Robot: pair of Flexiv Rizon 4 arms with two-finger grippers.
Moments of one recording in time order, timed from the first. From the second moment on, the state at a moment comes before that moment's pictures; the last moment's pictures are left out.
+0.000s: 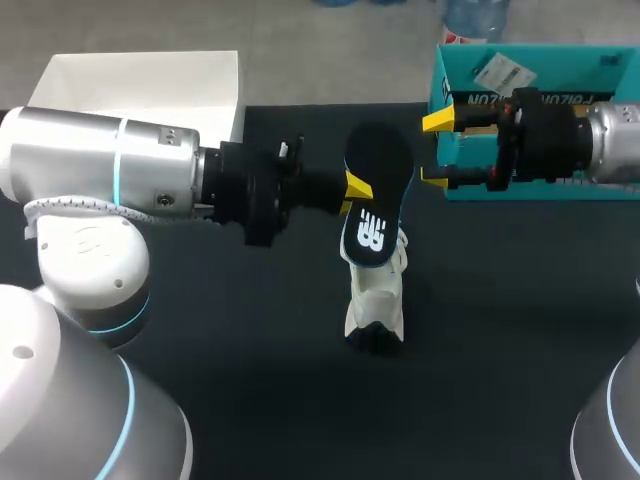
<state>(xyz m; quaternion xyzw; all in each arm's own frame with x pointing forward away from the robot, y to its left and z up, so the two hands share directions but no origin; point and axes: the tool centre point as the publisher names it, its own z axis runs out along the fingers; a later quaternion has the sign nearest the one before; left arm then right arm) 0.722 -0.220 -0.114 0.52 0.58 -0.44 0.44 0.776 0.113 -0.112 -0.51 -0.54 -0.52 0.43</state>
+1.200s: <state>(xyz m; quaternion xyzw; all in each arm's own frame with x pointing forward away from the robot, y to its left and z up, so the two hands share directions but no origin) 0.751 -0.250 -0.123 0.51 0.58 -0.43 0.47 0.783 0.127 -0.126 -0.51 -0.52 -0.52 0.44</state>
